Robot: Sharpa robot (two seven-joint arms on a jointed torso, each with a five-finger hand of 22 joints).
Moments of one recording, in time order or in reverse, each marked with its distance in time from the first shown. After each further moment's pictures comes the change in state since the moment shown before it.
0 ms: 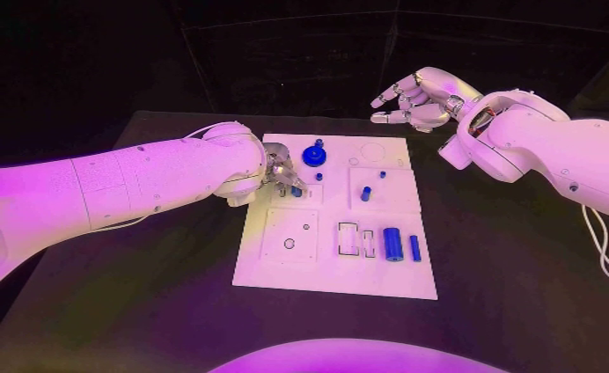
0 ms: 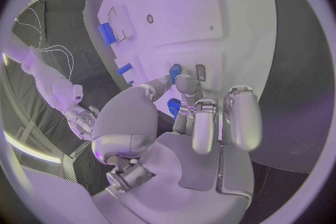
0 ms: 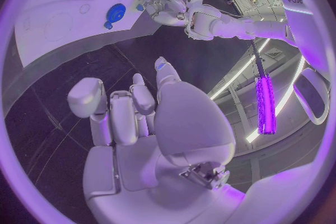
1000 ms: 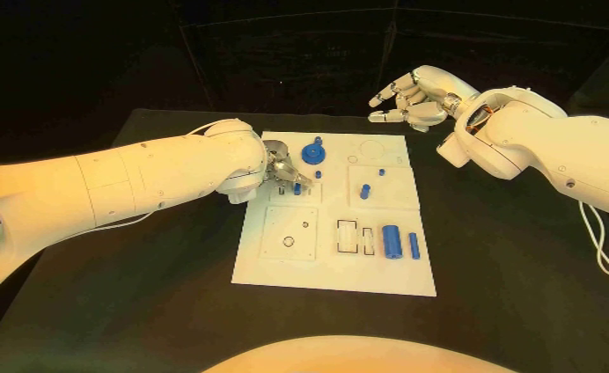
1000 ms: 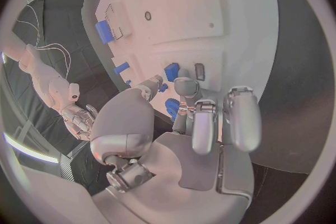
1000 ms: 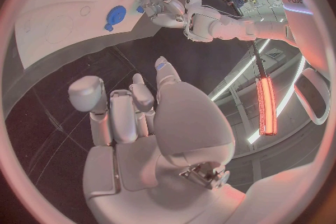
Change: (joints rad) left arm -0.001 0.017 -0.001 -0.023 0.008 0.001 -0.016; left_hand -0.118 -0.028 -0.235 0.116 0.000 0.026 -0.013 0.046 0.023 0.004 -0.004 0.041 0.016 -0.004 -0.011 0.000 0.000 0.000 0.004 -0.004 0.006 0.023; right arm 0.000 0.005 0.000 -0.002 -0.006 0.012 -0.012; right_hand 0.004 0.004 -0.022 0.003 -0.008 -0.007 0.000 0.003 -0.003 -0.024 0.003 -0.024 -0.027 0.000 0.000 -0.024 -0.027 0.000 -0.015 0.000 -0.035 -0.045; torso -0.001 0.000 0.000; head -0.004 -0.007
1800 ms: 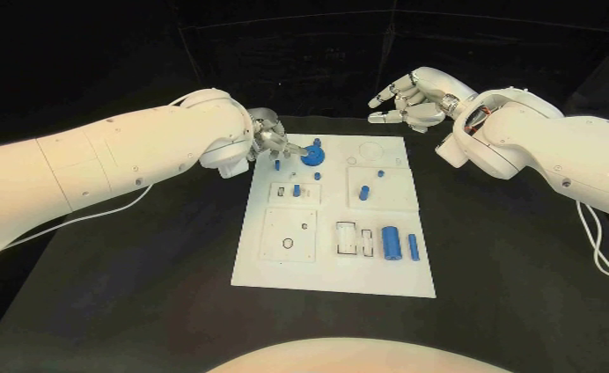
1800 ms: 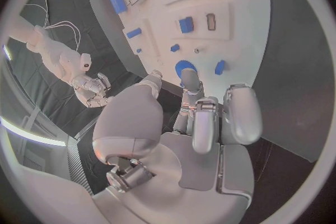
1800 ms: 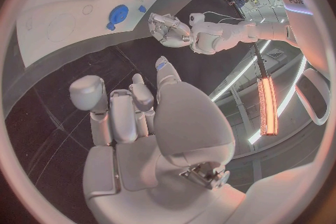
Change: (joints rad) left arm 0.045 -0.051 0.103 -0.005 0.029 -0.019 0.037; left_hand 0.170 0.051 -0.252 0.076 -0.058 -0.128 0.055 -0.111 -0.086 -0.101 0.044 -0.080 -0.131 0.004 0.026 0.000 0.000 0.000 -0.017 0.015 -0.057 -0.072; right arm 0.000 0.007 0.000 -0.017 -0.001 0.002 -0.001; right_hand 0.000 0.000 -0.009 0.004 -0.012 -0.003 0.003 0.000 0.000 -0.001 0.001 -0.004 -0.006 0.000 0.000 -0.004 -0.004 0.016 -0.004 0.004 -0.004 -0.008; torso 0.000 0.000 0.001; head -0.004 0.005
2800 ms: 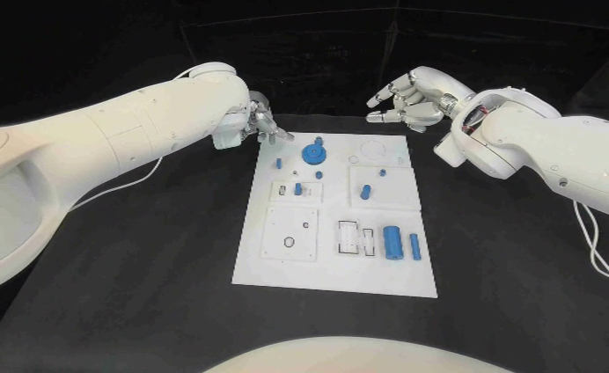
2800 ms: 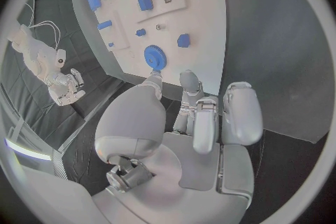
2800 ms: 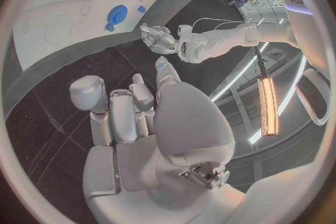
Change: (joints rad) left arm 0.025 0.179 0.001 -0.389 -0.078 0.230 0.030; left_hand 0.020 0.039 -0.096 0.042 0.000 0.060 -0.009 0.000 -0.048 0.013 -0.006 0.042 0.035 0.000 0.007 0.000 0.000 0.000 0.001 0.008 0.002 0.018; right arm 0.000 0.025 0.000 -0.014 0.000 0.001 0.000; right_hand 0.004 0.004 0.000 0.000 0.000 -0.003 -0.003 0.004 0.000 0.000 0.000 0.000 -0.001 0.000 0.000 0.000 0.000 0.000 0.000 0.000 0.000 -0.002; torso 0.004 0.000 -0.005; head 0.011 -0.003
